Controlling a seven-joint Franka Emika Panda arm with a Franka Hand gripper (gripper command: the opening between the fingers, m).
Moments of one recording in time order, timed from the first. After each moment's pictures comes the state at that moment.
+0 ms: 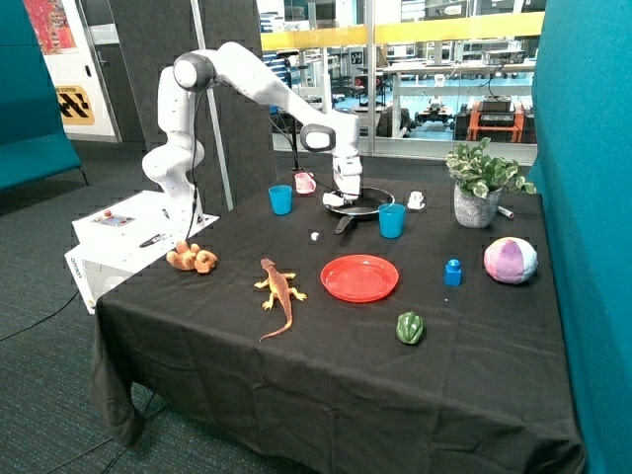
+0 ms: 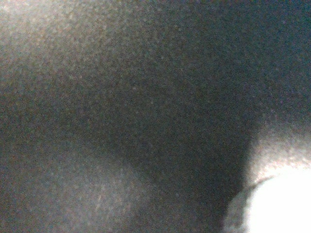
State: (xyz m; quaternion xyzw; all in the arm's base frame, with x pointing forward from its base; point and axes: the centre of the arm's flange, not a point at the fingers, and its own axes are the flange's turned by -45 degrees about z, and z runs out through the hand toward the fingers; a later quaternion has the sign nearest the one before) arm 0.578 0.138 0.315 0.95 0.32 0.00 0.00
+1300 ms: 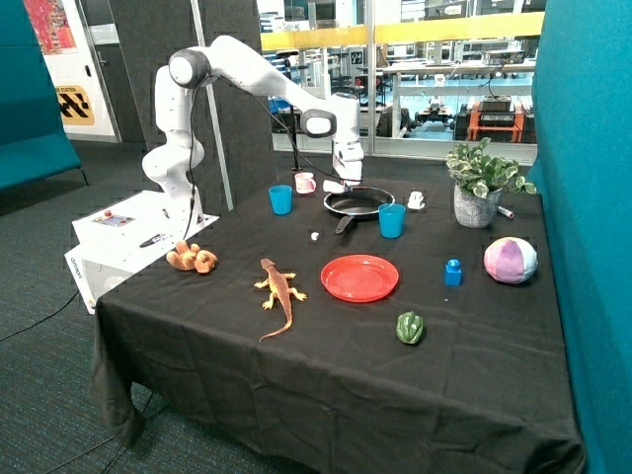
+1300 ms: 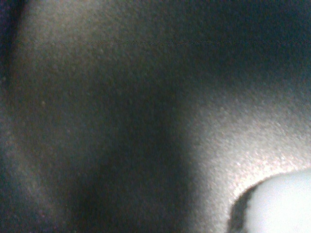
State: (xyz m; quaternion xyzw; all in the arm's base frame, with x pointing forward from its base) arm 0.577 0.153 0.351 0.94 0.34 0.00 0.00
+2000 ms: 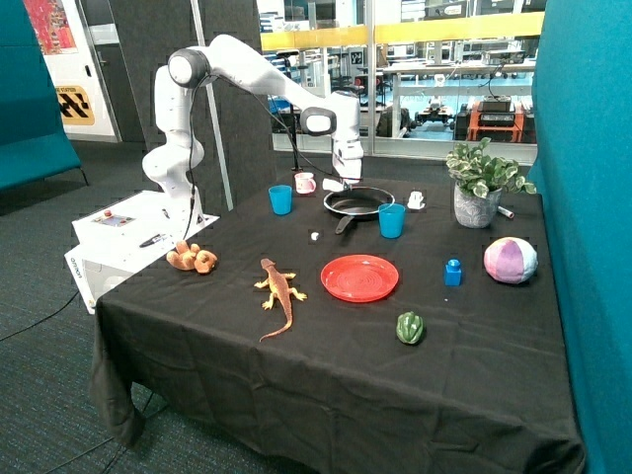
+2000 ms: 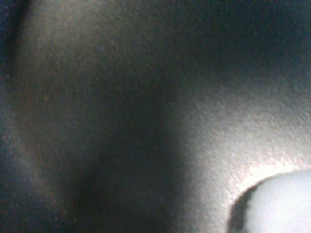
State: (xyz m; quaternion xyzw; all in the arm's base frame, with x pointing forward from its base) arm 0.576 0.149 0.357 0.94 0.33 0.00 0.00
